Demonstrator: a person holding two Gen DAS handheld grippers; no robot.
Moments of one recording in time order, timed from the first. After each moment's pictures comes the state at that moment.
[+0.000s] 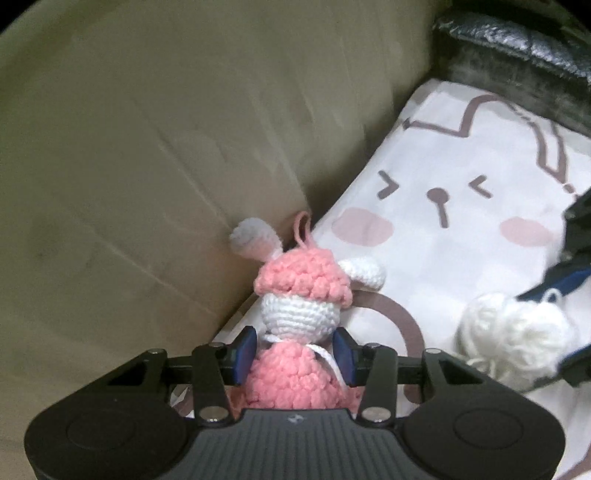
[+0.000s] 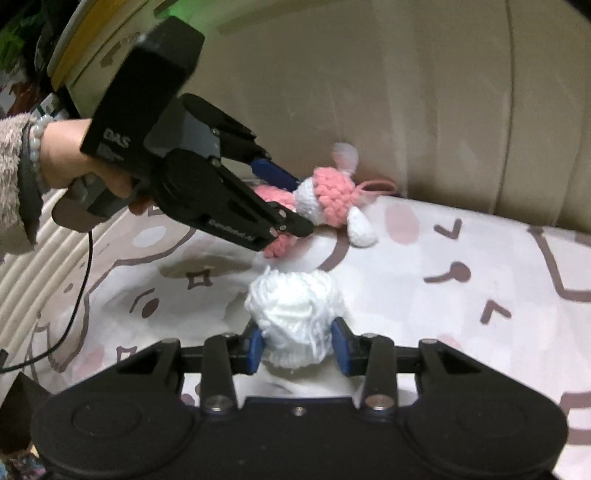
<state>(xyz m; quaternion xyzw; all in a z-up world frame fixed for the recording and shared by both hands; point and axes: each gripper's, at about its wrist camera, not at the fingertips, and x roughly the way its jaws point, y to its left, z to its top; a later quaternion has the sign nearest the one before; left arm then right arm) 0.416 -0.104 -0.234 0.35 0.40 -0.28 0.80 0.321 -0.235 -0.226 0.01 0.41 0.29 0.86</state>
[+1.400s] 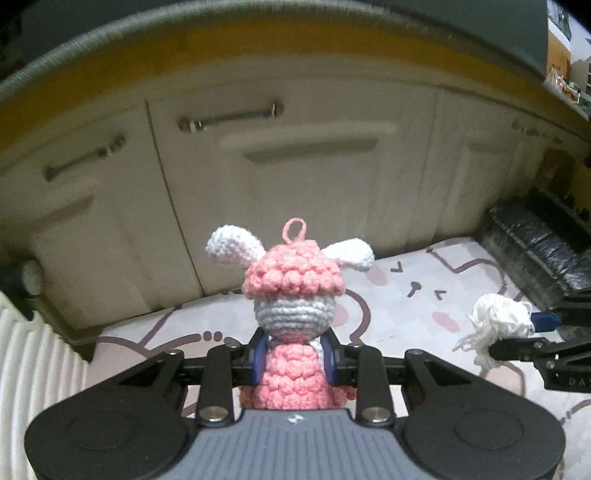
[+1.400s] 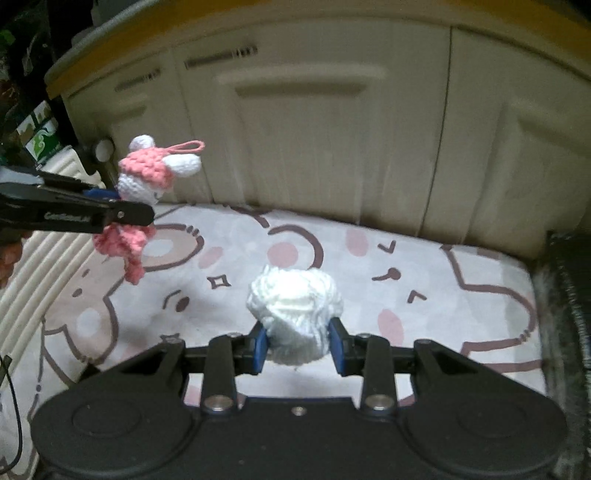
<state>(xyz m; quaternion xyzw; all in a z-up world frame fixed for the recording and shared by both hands) 0.232 0.005 -0.080 0.07 0.37 -0.12 0.92 0.227 -0.233 -0.120 -0.03 0.39 0.18 0.90</state>
